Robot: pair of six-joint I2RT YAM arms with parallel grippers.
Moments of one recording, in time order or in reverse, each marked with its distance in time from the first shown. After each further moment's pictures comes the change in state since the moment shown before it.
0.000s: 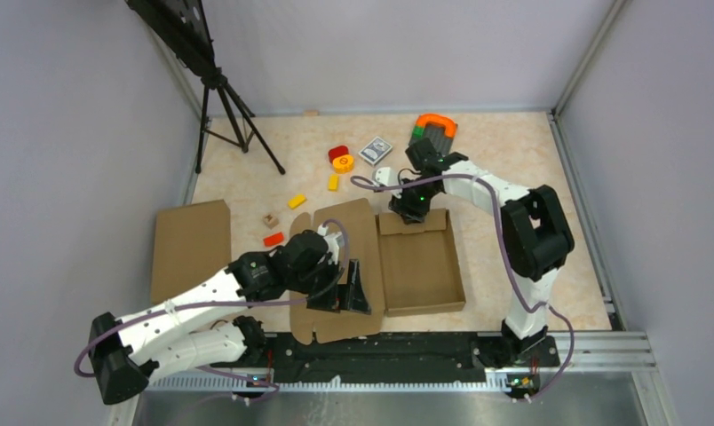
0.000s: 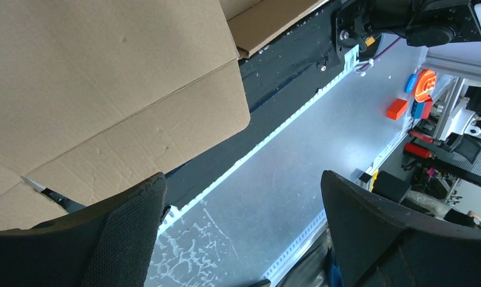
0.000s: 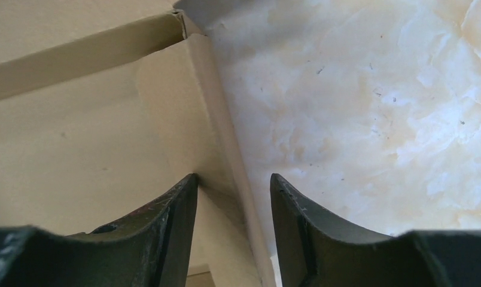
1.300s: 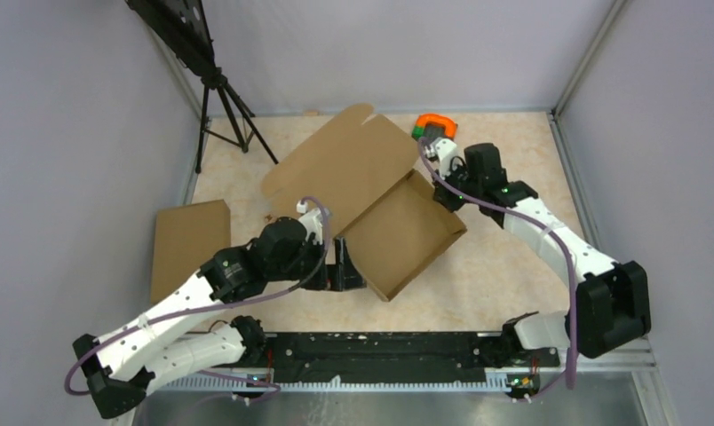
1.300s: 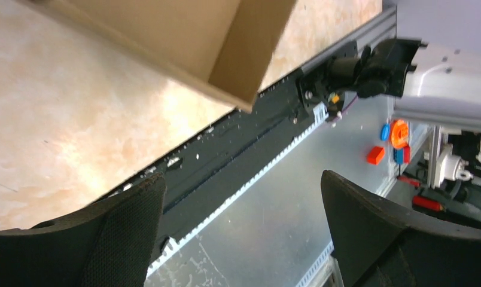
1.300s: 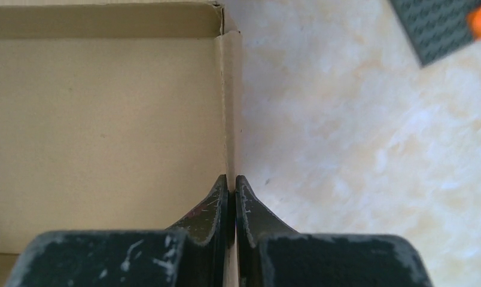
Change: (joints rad) left arm 0.036 -0.108 0.098 -0.025 -0.121 0.026; right arm -0.128 -0.517 -0.346 0.325 0.103 0.477
